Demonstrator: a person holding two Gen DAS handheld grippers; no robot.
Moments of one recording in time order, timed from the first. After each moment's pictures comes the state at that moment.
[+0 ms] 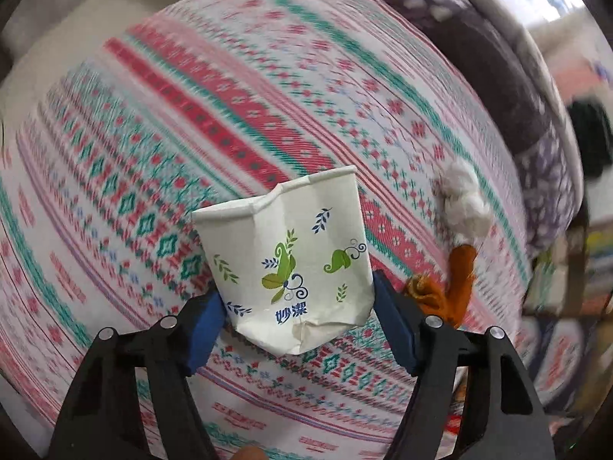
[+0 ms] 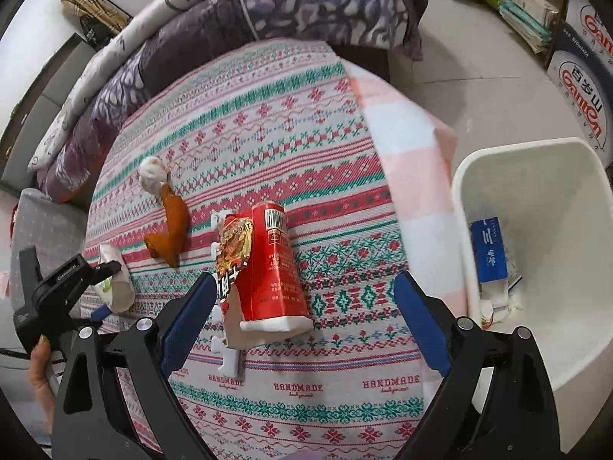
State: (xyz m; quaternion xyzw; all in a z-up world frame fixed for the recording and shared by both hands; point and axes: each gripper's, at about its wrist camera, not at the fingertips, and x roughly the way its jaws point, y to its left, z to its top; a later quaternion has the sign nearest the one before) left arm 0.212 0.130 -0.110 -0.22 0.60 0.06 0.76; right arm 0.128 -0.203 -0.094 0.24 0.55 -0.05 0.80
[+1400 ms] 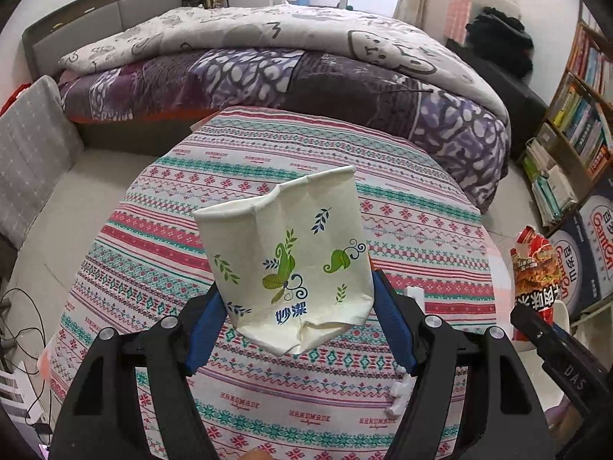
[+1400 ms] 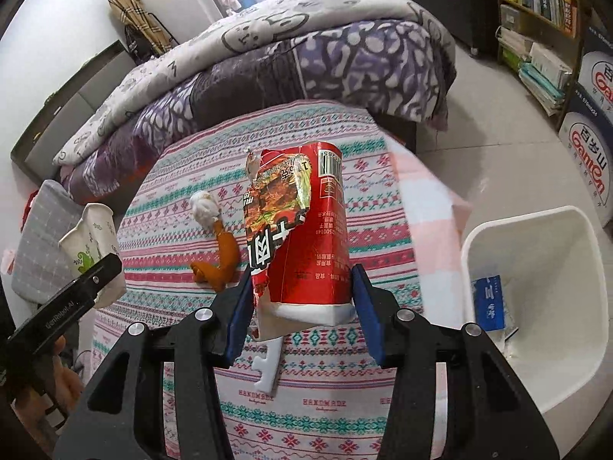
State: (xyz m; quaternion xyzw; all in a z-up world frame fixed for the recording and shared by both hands) left arm 0.164 0.033 0.001 -0.01 0.46 -0.03 0.89; right arm 0.112 -0.195 -0.031 0.20 0.46 -0.03 0.87
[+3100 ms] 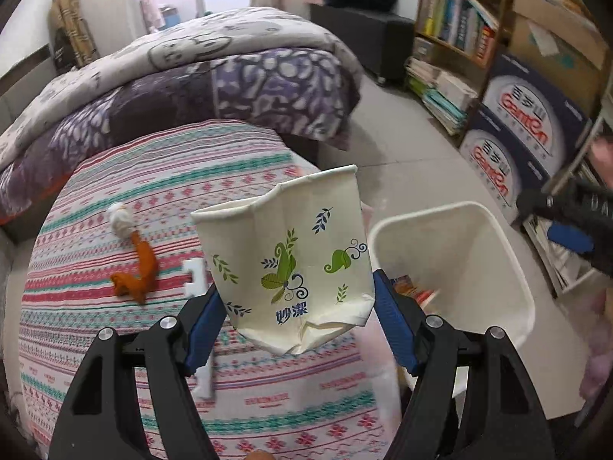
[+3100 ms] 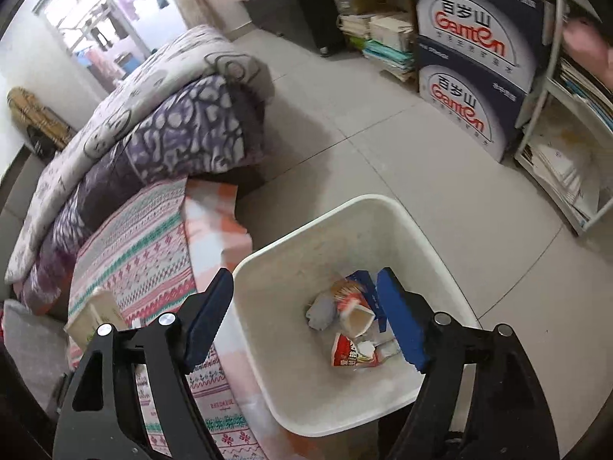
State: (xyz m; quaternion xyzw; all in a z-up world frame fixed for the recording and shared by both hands) left arm 0.089 -0.178 -0.022 0.12 0.45 -0.22 0.86; right arm 0.015 -0.389 -0.025 0.30 0.42 -0.23 0.83
